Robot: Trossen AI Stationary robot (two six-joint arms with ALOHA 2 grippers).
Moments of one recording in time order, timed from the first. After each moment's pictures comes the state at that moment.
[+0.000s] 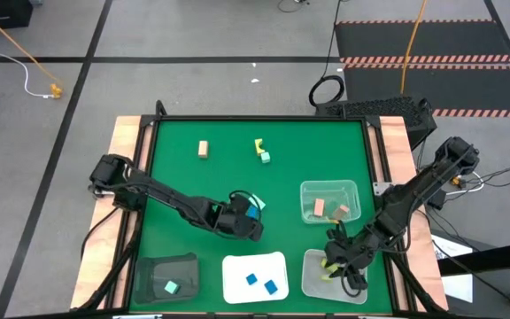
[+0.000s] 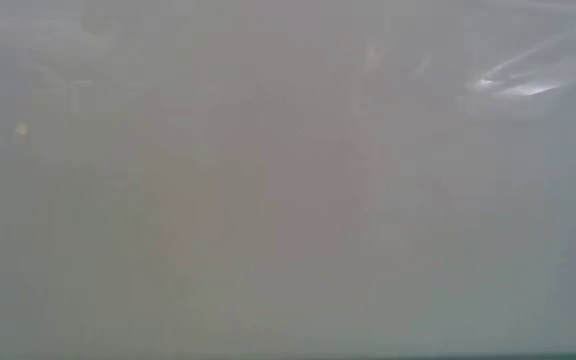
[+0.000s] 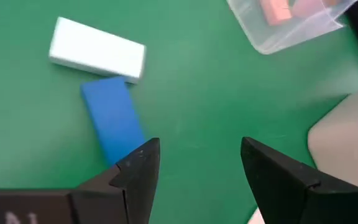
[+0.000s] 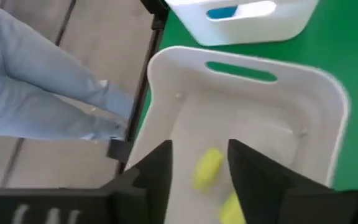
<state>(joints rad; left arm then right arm) -0.30 1.80 1.11 -0.22 -0.34 -1.25 0.74 1.23 0.74 -0.32 -0.03 0.66</state>
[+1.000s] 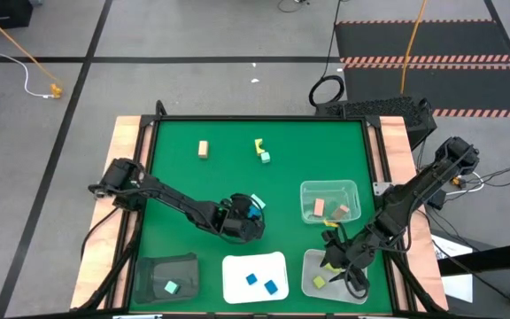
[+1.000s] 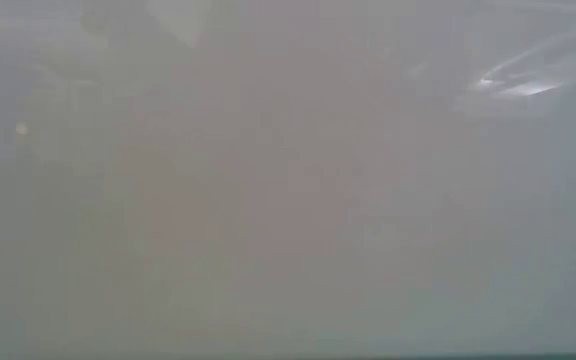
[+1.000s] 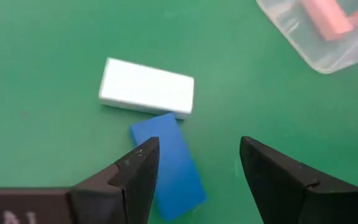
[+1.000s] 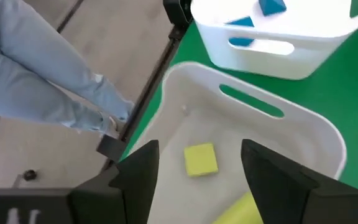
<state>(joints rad) -0.30 1.90 1.11 -0.22 -0.53 -1.17 0.74 1.22 0.74 -0.27 -0.02 0.43</state>
